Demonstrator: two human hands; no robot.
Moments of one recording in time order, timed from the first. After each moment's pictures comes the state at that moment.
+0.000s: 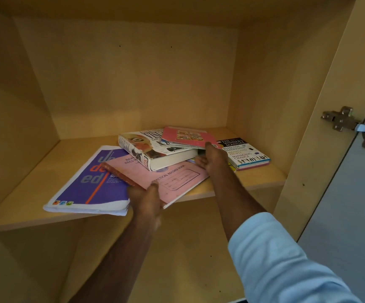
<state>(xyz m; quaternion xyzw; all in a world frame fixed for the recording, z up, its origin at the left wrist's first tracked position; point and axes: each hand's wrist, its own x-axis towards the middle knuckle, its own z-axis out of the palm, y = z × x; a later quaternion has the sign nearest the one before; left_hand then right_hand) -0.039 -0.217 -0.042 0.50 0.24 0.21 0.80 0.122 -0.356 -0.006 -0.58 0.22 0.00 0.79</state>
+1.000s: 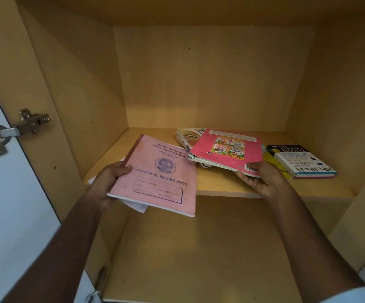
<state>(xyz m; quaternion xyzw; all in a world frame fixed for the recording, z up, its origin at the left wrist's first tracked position) -0.135 0.001 -0.015 0.58 0.12 0.10 0.80 0.030 -0.353 0.000 -0.53 0.08 0.15 0.83</state>
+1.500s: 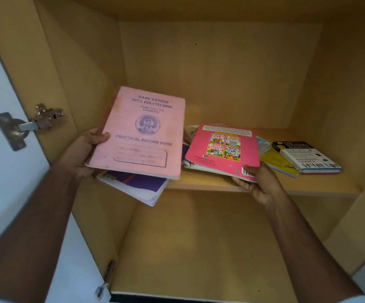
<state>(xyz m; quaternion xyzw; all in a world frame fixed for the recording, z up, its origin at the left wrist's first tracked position) -0.155 0.063 0.050 0.61 0.11 0.19 0.76 0.001 -0.331 -0.022 -0.52 0.02 0.13 0.85</state>
